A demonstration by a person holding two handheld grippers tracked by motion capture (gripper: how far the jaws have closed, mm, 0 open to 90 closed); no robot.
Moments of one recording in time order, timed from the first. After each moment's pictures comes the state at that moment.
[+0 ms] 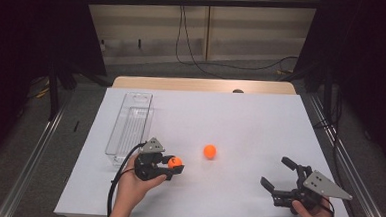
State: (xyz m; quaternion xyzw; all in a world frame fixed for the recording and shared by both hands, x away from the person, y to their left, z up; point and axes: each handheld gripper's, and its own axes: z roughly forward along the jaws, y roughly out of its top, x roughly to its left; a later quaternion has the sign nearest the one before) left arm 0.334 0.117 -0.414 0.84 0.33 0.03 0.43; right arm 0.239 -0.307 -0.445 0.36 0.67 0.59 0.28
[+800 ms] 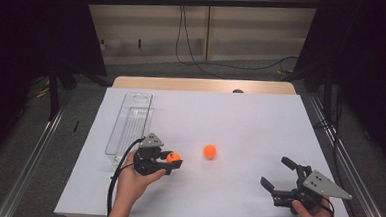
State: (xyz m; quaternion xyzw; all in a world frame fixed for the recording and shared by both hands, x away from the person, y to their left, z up) left arm 0.344 0.119 -0.408 0.83 0.34 0.04 0.43; right arm 0.239 -0.307 -0.445 0.36 0.67 0.59 0.28
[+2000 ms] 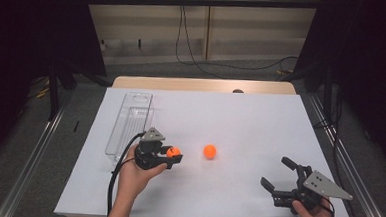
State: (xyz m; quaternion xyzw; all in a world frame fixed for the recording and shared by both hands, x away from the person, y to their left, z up) left arm 0.352 0.114 -0.396 0.84 0.35 0.05 0.42; right arm 0.239 -0.307 -0.445 0.35 0.67 0.59 0.28
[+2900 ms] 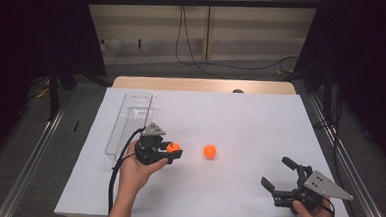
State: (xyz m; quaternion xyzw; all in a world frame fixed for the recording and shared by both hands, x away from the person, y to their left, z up) left arm 0.360 0.113 -0.387 0.83 0.36 0.06 0.42; right arm 0.239 -0.308 -0.444 0.35 0.67 0.59 0.28
